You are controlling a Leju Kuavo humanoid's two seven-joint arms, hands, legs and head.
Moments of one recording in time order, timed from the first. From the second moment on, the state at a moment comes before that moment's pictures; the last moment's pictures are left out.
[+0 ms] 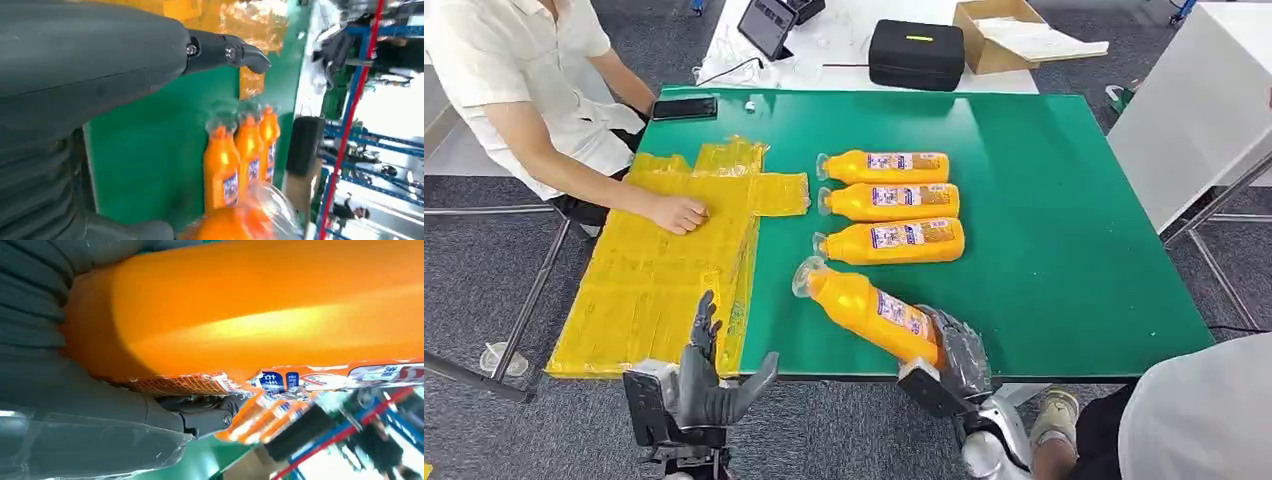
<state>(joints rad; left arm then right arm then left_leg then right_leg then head) 0.12 -0.16 -0.55 -1.40 0.16 0.35 -0.60 -0.01 0.00 0.27 -1.17 0.58 -0.44 -0.44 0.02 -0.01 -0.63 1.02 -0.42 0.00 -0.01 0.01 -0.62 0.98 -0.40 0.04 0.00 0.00</state>
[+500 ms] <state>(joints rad) 0.12 -0.14 -0.55 -1.42 0.36 0.11 -0.55 0.00 0.06 0.30 -1.23 0.50 -0.35 -0.50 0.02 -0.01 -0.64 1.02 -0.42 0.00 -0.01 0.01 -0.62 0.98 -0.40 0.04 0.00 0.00</state>
